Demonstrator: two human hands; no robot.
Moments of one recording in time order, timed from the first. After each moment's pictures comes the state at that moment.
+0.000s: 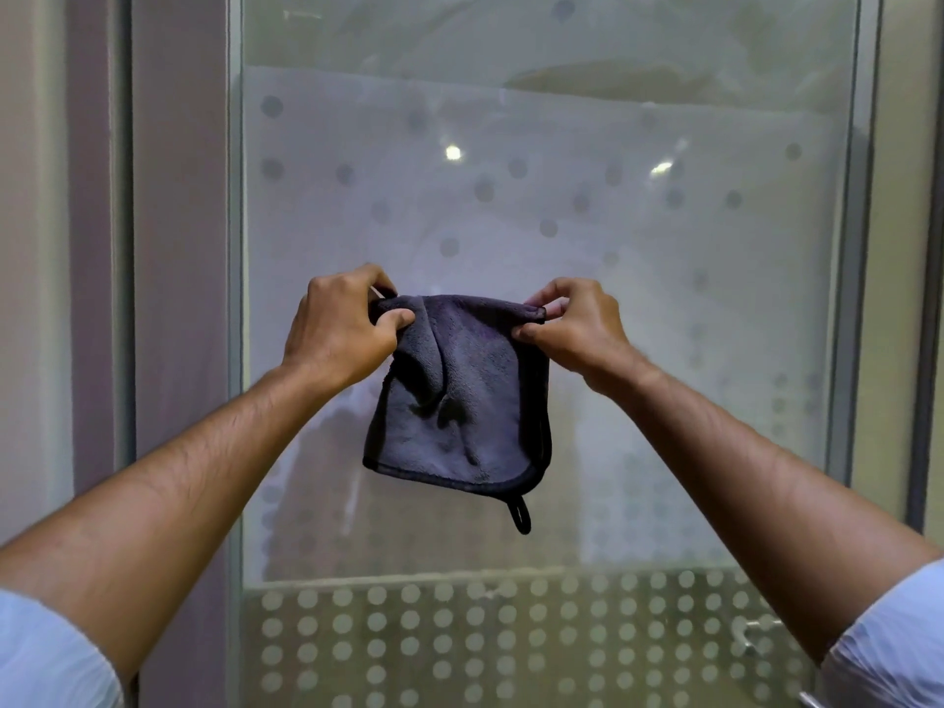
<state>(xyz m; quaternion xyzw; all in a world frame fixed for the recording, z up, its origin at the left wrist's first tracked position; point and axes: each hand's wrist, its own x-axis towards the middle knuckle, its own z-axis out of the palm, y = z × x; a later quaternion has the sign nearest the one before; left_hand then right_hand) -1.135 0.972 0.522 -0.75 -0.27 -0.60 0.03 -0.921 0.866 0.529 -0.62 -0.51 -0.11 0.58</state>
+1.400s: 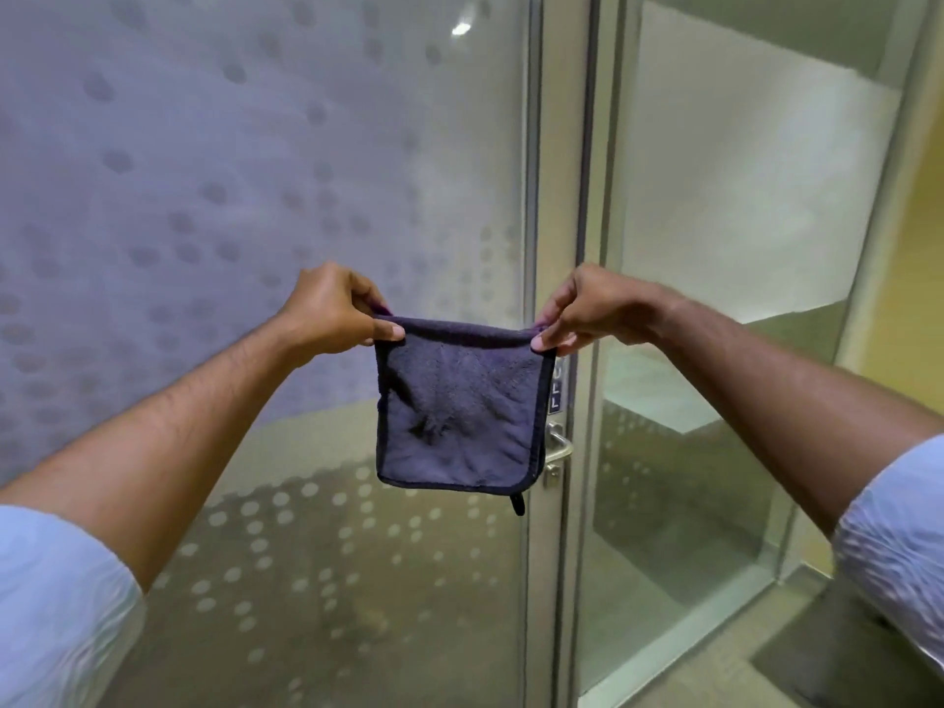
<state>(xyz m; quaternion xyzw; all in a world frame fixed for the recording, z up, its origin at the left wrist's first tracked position) -0.964 0.802 0.433 -0.89 -0.19 -0.32 -0.27 -0.772 0.578 0.442 -0.81 -0.41 0.13 0.40</state>
